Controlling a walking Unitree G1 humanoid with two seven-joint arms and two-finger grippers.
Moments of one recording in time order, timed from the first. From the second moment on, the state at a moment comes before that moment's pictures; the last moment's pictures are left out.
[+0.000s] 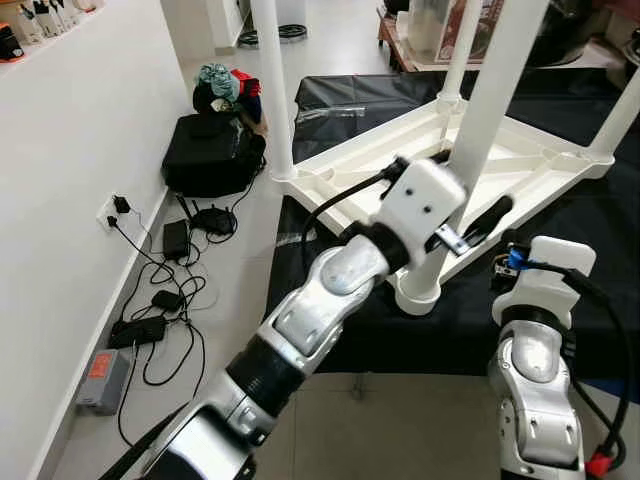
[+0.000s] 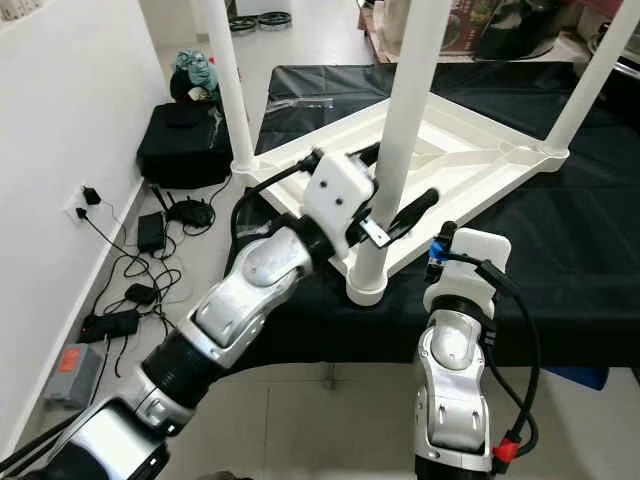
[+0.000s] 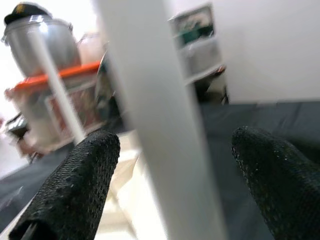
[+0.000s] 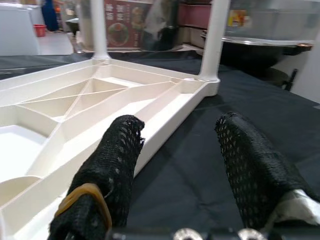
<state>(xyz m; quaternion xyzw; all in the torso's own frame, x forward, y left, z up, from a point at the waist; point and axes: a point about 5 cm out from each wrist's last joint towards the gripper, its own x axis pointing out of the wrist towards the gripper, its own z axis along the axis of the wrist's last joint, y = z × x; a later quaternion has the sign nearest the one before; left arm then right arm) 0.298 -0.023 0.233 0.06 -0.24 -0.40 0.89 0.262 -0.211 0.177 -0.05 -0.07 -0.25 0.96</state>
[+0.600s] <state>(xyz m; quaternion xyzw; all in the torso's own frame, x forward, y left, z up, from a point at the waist) 0.272 0.059 0.160 0.08 -0.14 -0.26 0.95 0.259 -0.221 0.173 0.06 -0.06 -0.04 1.00</state>
